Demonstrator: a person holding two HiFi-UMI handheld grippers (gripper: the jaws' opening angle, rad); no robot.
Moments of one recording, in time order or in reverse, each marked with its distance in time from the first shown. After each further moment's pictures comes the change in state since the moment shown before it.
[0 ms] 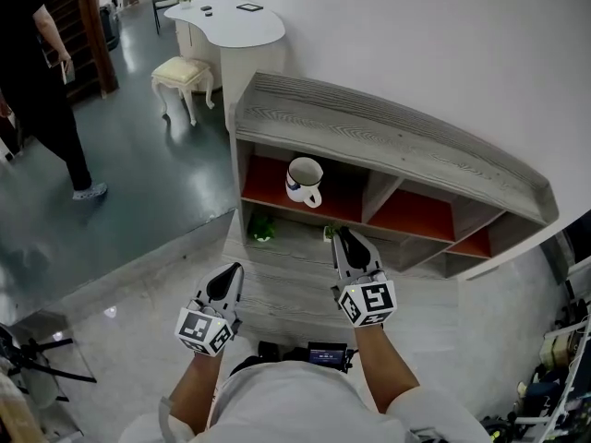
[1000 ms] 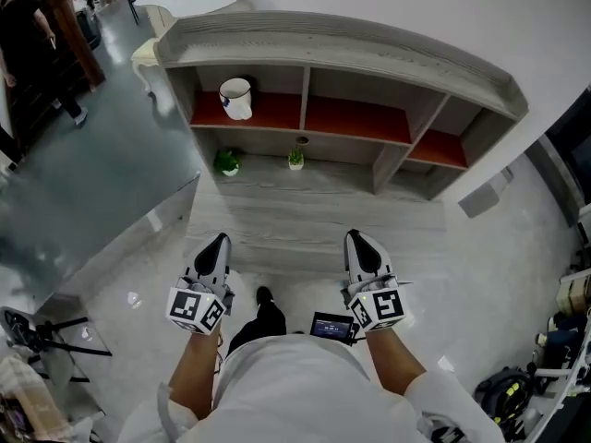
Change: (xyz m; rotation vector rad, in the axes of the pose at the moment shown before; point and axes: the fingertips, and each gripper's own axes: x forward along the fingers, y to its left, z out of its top) left arm -0.062 -0.172 -0.016 0.049 0.024 0.019; right arm -0.277 -0.031 -0.030 0.103 -0.025 -0.104
